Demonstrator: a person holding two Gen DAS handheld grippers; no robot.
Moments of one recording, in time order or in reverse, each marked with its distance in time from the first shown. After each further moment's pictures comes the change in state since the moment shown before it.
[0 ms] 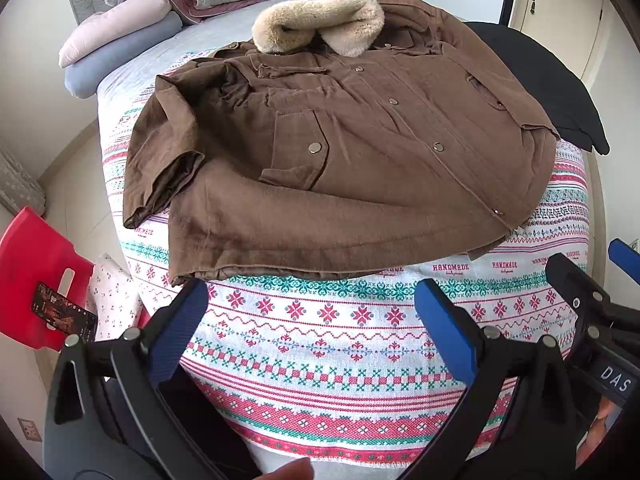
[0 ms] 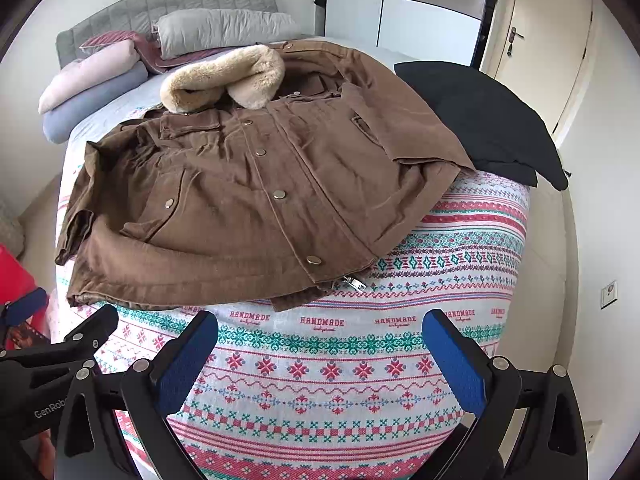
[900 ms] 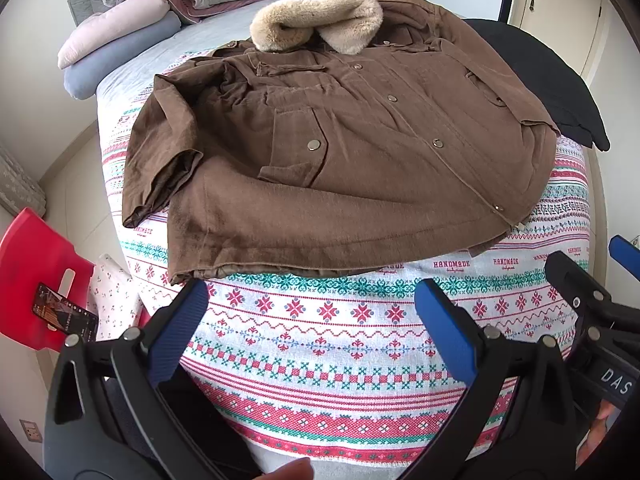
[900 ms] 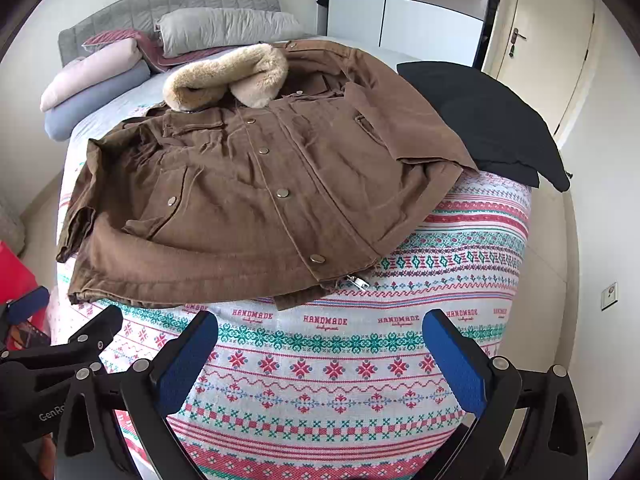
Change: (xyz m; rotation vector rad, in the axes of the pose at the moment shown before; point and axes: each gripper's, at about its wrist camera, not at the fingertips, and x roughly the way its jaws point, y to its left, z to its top) left arm 0.001 -0.002 -0.001 0.007 0.005 0.002; right arm 0.000 0.003 -0.001 -0.002 -0.001 0.004
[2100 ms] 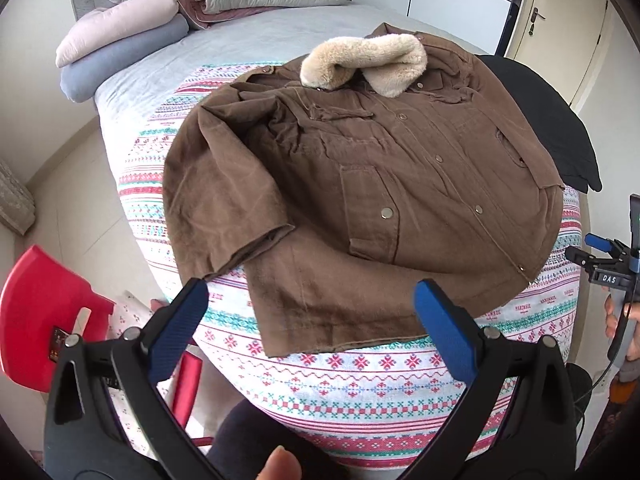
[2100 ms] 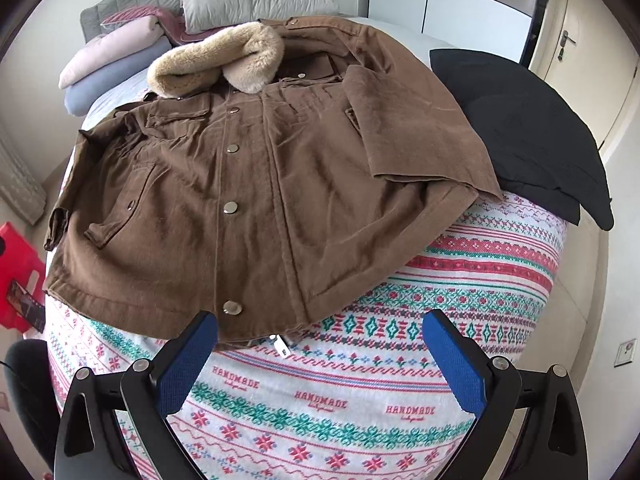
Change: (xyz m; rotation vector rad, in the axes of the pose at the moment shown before) left arm -0.013 0.117 0.071 -0.018 -0.036 -0.065; right arm 0.082 -0.096 0.068 -0.089 0.094 0.151
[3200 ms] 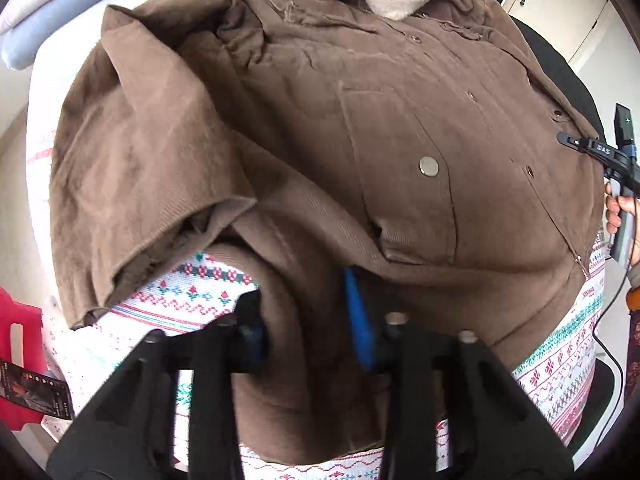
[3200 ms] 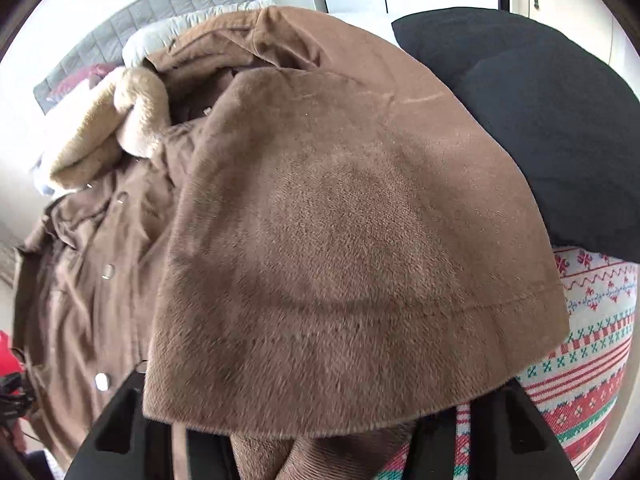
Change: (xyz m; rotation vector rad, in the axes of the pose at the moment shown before) left arm 0.152 -0.009 -0.014 0.006 0.167 -0.146; right arm 0.112 -0.103 0.085 0.227 -0.065 0.200
